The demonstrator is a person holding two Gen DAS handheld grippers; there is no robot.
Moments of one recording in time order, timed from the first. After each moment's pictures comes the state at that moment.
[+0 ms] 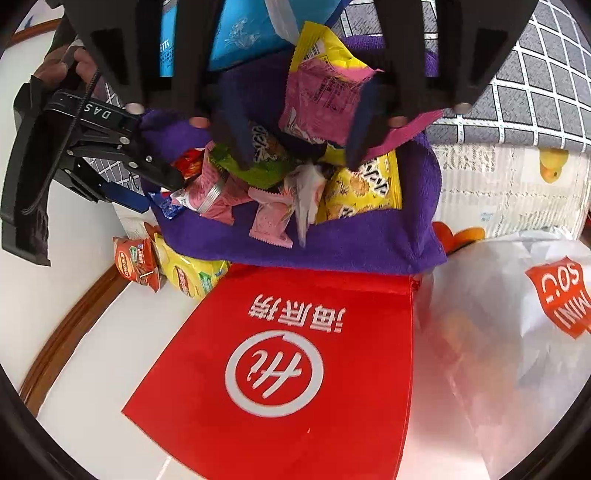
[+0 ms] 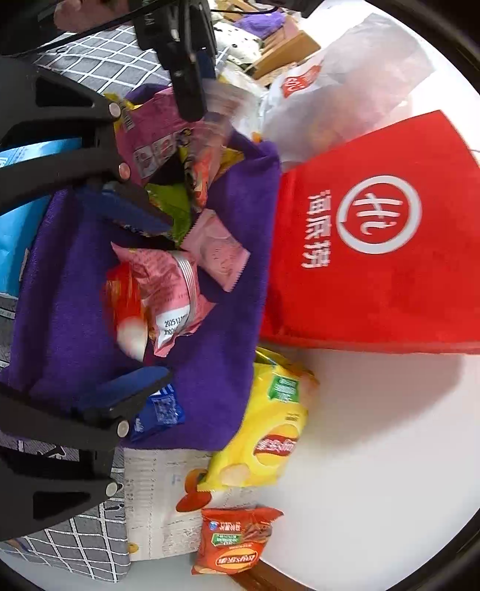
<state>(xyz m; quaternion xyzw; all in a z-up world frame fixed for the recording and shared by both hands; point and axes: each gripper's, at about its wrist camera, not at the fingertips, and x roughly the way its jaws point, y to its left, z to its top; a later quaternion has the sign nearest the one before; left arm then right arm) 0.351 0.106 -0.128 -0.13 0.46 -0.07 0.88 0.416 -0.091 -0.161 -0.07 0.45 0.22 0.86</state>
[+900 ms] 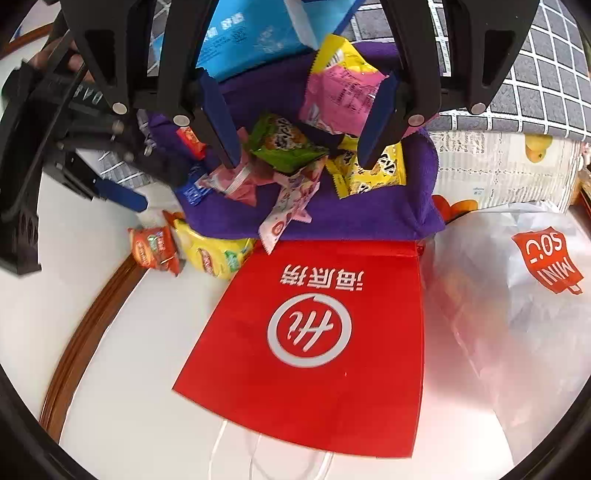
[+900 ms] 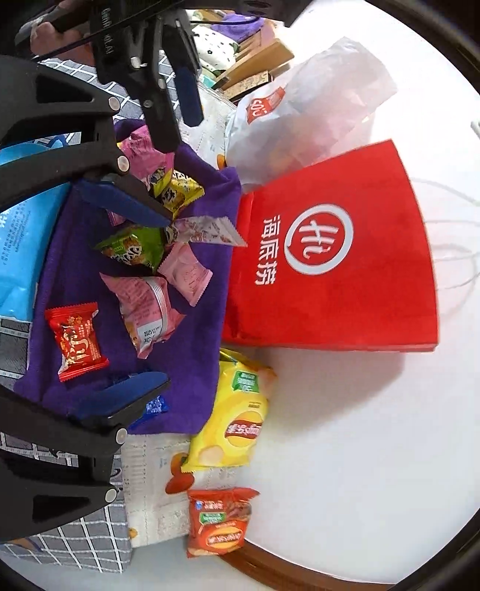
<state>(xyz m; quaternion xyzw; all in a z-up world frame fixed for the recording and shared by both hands) 0.329 0.093 -0.089 -0.12 0.41 -0.08 0.90 0.382 -0.089 -0.114 -0.06 0.40 0.21 0.89</state>
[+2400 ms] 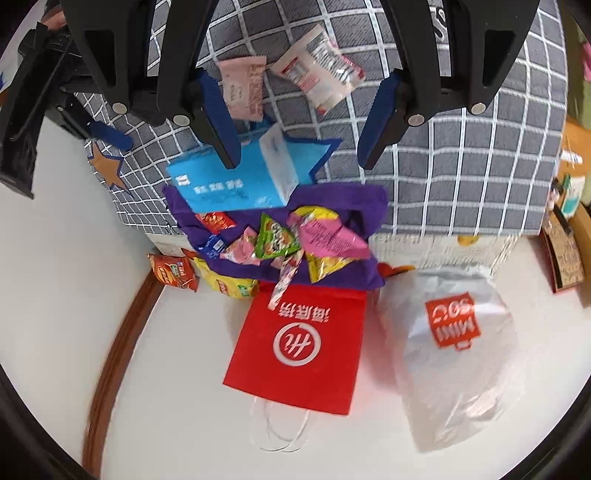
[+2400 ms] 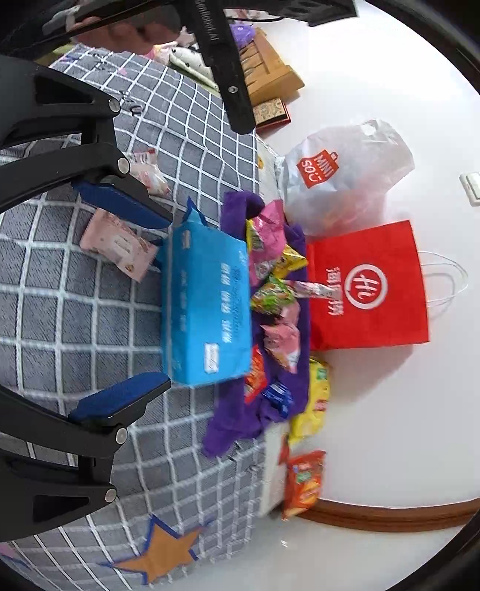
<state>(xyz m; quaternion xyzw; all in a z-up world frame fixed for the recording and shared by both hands) 0.133 0.113 -0.094 -0.11 0.37 -0.05 0.92 0.154 -0.116 -0.145 0.00 0.40 0.19 0.90</state>
